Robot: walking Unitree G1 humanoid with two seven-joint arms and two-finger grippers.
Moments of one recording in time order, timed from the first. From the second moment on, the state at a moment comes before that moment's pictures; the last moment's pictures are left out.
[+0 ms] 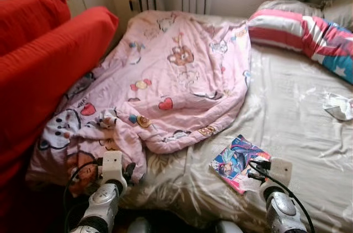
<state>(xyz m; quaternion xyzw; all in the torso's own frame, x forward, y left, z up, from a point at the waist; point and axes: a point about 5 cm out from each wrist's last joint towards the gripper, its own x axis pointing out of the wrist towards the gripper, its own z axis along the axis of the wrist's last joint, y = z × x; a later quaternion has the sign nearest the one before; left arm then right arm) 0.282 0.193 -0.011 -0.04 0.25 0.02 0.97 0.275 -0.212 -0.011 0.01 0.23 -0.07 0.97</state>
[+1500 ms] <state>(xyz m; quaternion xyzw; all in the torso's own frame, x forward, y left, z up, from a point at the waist) 0.169 0.237 -0.082 0.00 0.48 0.10 0.87 0.220 -0.199 -0.062 -0.01 0.41 -0.03 0.91</state>
